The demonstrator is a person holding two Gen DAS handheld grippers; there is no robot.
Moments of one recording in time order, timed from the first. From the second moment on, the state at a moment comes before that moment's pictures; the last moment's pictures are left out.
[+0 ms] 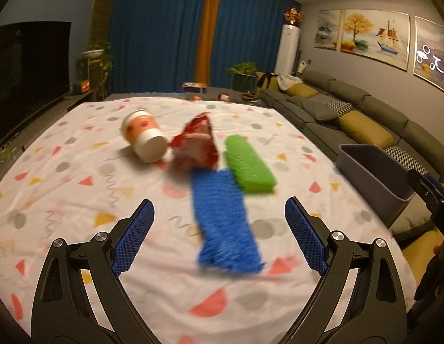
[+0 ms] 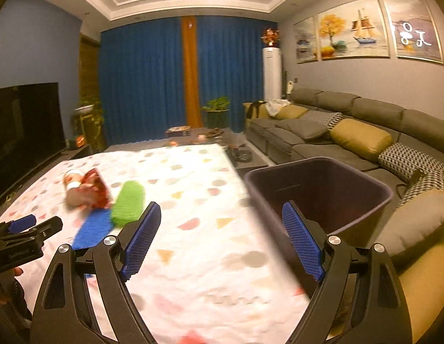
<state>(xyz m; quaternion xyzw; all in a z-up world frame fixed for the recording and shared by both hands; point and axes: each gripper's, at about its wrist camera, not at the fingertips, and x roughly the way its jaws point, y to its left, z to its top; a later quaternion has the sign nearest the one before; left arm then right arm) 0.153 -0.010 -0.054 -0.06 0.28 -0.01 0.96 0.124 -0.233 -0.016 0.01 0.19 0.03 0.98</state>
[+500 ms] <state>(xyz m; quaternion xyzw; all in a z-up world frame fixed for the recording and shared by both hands) 0.193 -0.008 -0.085 -0.09 0.35 -0.04 0.93 0.122 -0.202 -0.019 0.00 0.20 0.05 0.98</state>
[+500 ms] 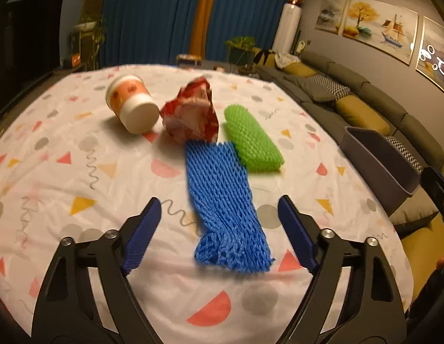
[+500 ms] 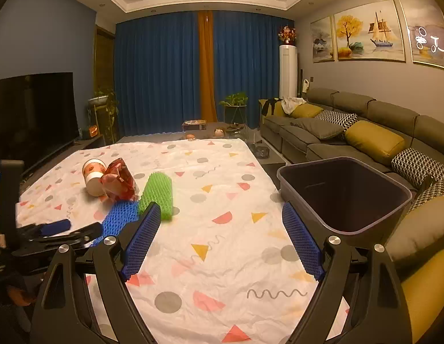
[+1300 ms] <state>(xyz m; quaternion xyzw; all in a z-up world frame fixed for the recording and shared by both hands) 0.219 -0.015 -0.103 -0.08 0.40 -0.07 0.91 0.149 -0.179 -0.035 -0.01 0.25 0.07 0.97</state>
